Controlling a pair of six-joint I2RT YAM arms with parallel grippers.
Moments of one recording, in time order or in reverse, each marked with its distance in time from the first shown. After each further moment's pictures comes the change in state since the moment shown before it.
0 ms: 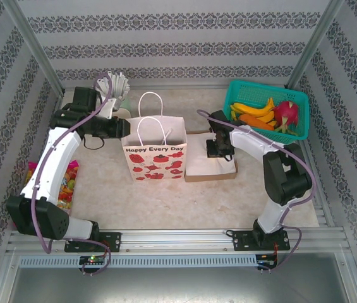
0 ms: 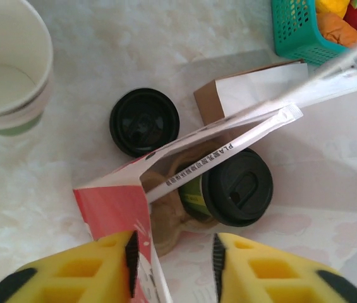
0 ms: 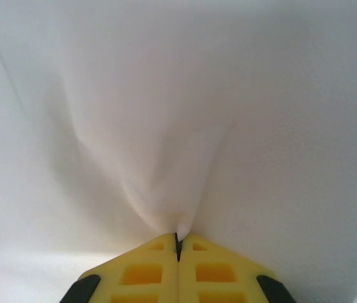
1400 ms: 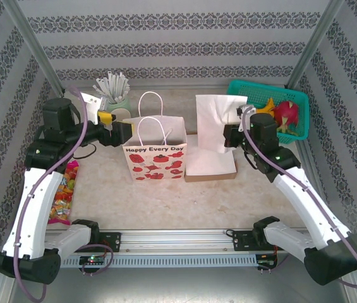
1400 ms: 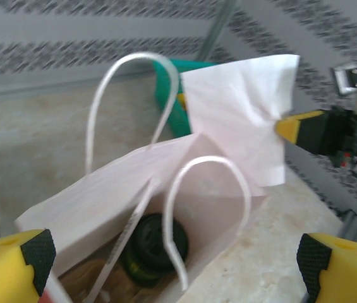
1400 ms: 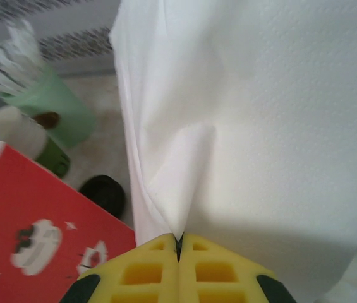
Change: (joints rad) left arm -0.002 -0.353 -0.119 0.298 0.221 0.032; right arm -0.056 -0.742 -0.215 0.327 -0.120 -0.026
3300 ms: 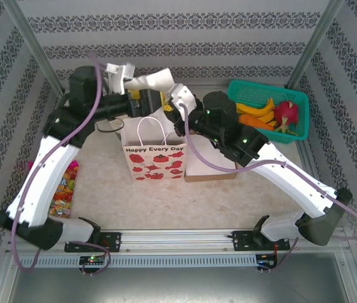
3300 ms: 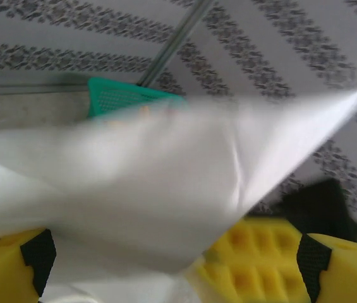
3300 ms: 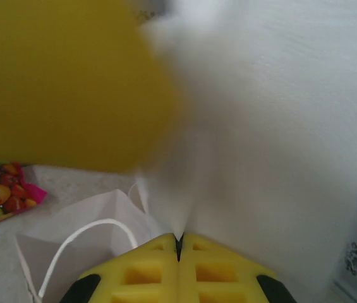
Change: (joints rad) left arm -0.293 0.340 0.434 -0.013 -0.201 -0.400; right arm 0.509 0.343 0.499 0.113 0.097 -0.534
